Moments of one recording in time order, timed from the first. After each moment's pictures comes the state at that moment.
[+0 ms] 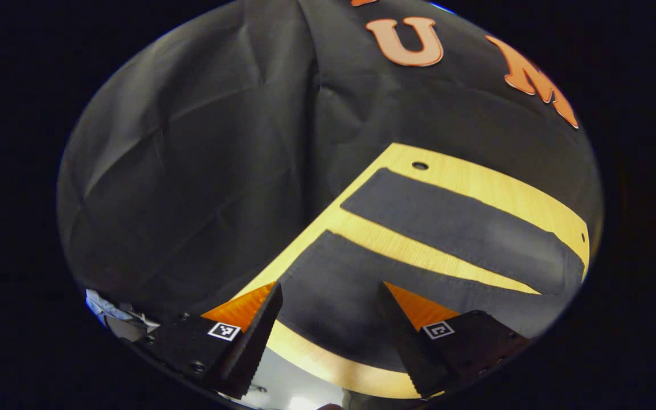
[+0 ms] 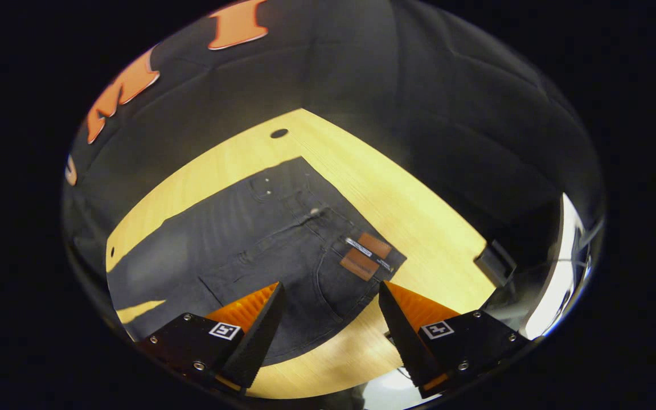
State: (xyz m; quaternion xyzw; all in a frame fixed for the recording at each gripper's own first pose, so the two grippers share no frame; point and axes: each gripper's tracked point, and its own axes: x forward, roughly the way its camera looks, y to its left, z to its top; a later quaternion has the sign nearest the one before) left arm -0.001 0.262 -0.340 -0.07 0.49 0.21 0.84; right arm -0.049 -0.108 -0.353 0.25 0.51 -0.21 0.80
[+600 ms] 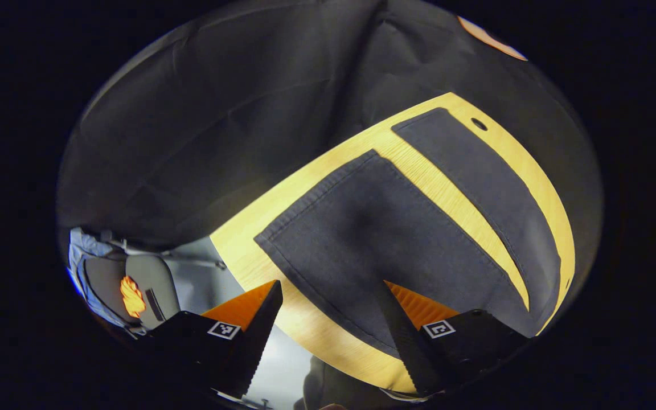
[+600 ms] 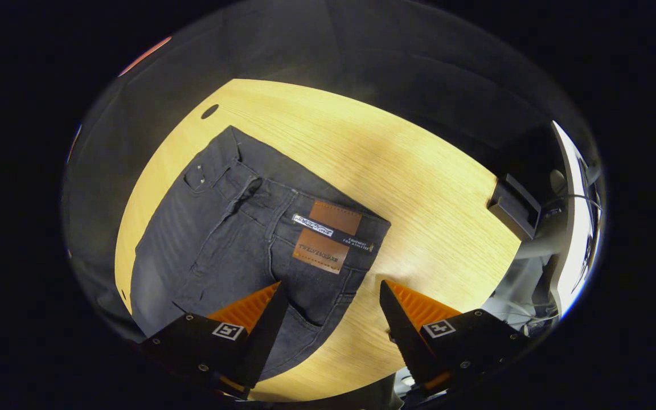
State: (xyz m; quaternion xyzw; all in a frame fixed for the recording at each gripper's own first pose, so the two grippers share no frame) left arm -0.047 0.269 -0.411 -0.24 0.63 0.26 0.69; right arm -0.064 -0.115 -0.416 0.36 0.59 -0.25 0.68
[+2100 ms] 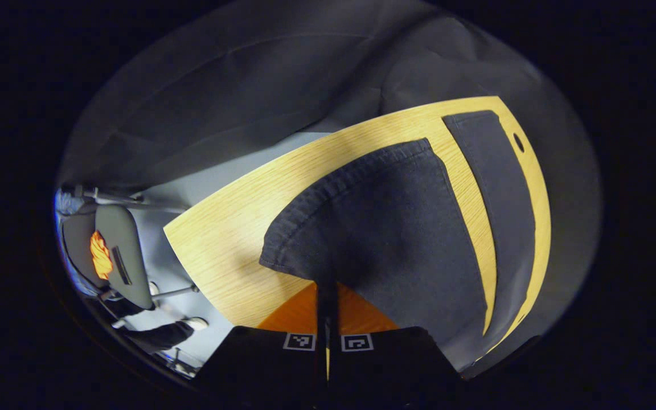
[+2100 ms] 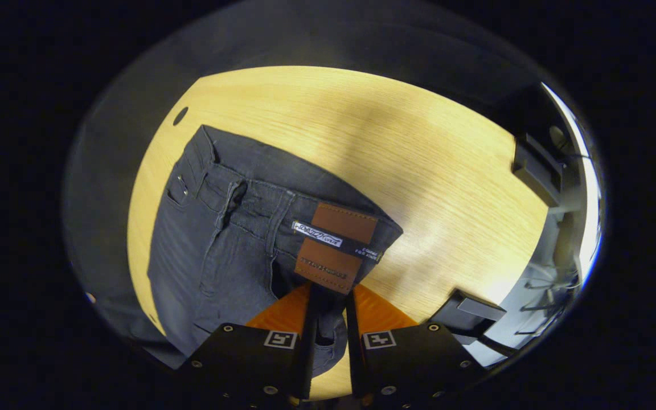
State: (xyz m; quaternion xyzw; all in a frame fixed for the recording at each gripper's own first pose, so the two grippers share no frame) left arm -0.021 0.287 -0.454 -0.37 0.66 0.25 0.61; right arm -0.049 -0.104 -0.432 0.46 0.59 -0.27 0.61
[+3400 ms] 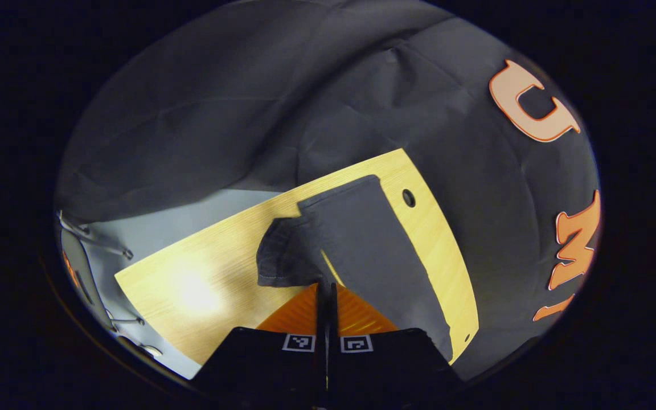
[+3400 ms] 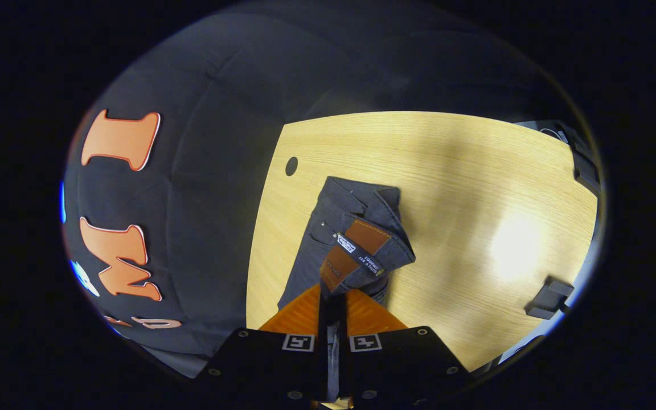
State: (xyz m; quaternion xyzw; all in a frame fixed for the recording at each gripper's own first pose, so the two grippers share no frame) left arm 0.159 0.279 -0.351 -0.41 0.50 0.17 0.74; right arm 0.091 -0.097 -0.317 0.61 0.41 -0.17 0.66
